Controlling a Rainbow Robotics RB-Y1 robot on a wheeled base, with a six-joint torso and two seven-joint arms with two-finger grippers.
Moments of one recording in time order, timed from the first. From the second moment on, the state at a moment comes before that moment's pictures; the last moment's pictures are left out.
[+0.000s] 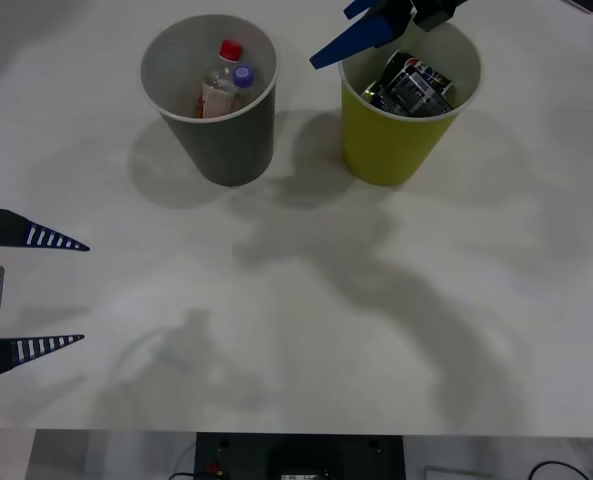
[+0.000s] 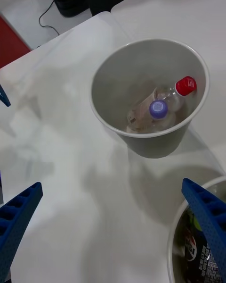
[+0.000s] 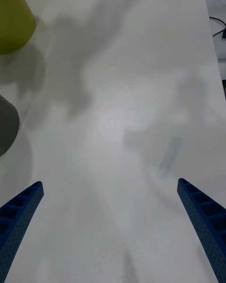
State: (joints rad) right arm -1.31 -0.95 0.61 -1.43 1.34 -1.27 -1.11; left arm 0.26 1.13 0.26 -2.01 -1.31 -1.13 -0.09
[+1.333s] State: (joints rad) right arm -0.28 -1.13 -0.13 -1.95 1.27 -1.43 -0.50; left arm 0.26 1.13 0.26 -2.01 -1.31 -1.13 -0.09
